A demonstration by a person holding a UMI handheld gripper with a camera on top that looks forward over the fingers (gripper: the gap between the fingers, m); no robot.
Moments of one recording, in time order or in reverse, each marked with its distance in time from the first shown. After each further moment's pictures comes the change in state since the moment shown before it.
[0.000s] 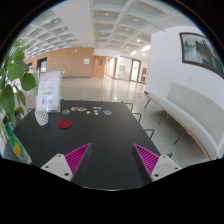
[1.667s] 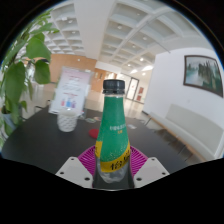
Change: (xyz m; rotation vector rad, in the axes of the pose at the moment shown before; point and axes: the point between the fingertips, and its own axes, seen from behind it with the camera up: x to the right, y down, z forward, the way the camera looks) arm -0.219 -0.006 0.004 0.180 0.108 -0.124
